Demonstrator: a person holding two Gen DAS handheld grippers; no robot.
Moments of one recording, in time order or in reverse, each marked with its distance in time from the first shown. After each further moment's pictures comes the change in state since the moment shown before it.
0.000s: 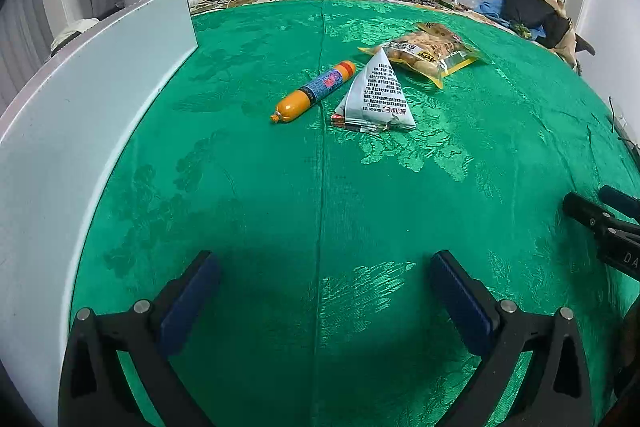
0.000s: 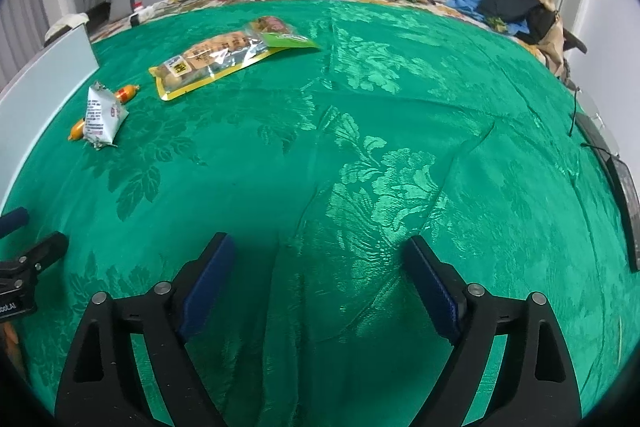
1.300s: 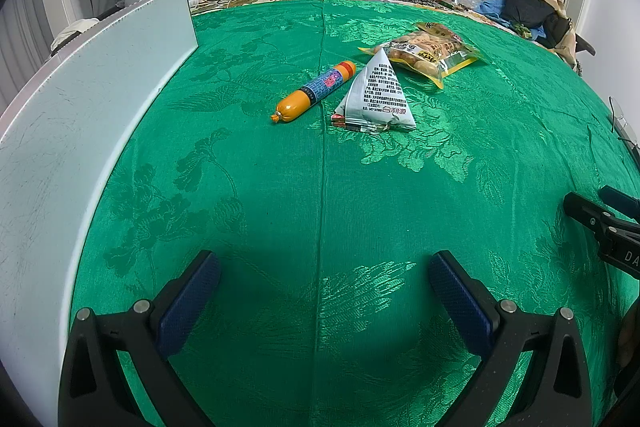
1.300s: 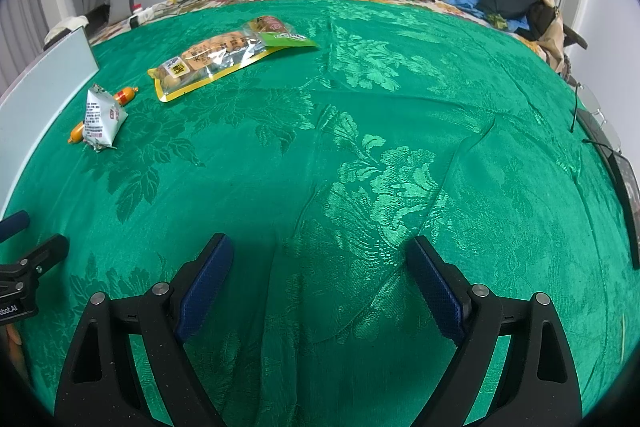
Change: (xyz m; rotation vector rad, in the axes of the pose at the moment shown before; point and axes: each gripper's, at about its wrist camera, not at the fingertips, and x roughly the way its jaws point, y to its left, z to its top) left arm 0.000 0.000 0.001 -0.001 -0.001 -0.001; right arm 0.001 -0.003 0.000 0.003 0.001 0.005
